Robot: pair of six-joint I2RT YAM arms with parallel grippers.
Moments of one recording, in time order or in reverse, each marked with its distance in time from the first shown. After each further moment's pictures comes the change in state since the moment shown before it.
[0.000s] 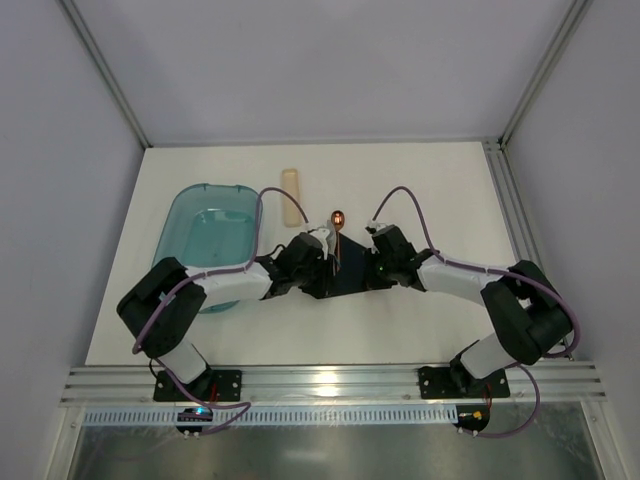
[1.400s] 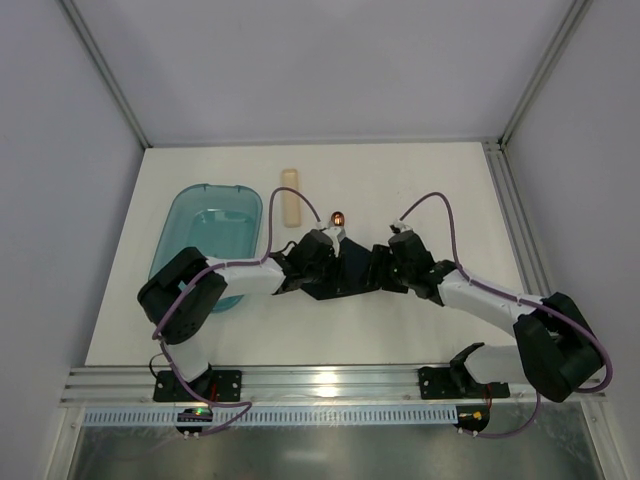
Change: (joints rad) left arm -0.013 0.128 0.094 0.064 0.081 -0.042; right arm -0.024 -0.225 -0.101 -0.013 0.053 0.213
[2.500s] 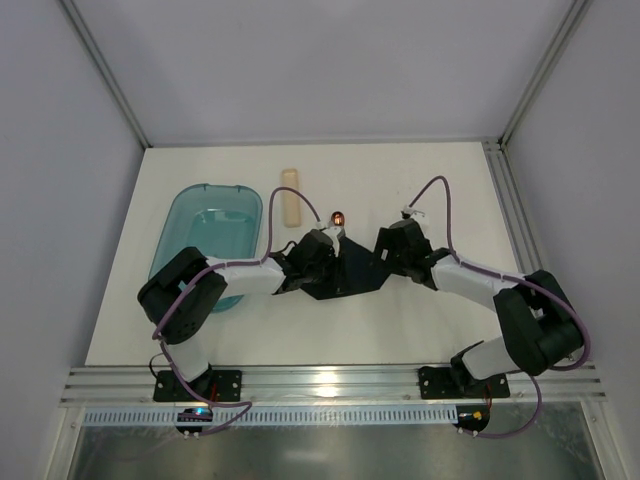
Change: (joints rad) left arm 0.000 0.000 0.000 0.000 -0.007 0.000; right arm -0.083 0.116 0.047 0.078 0.232 -0.019
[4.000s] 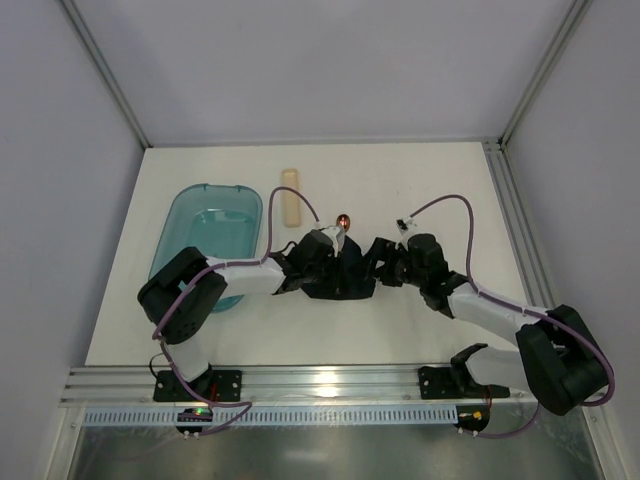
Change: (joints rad) left arm 0.000 0.000 -0.001 -0.012 -0.031 0.004; right arm -0.002 -0.177 -0.214 0.329 -0.476 0.068
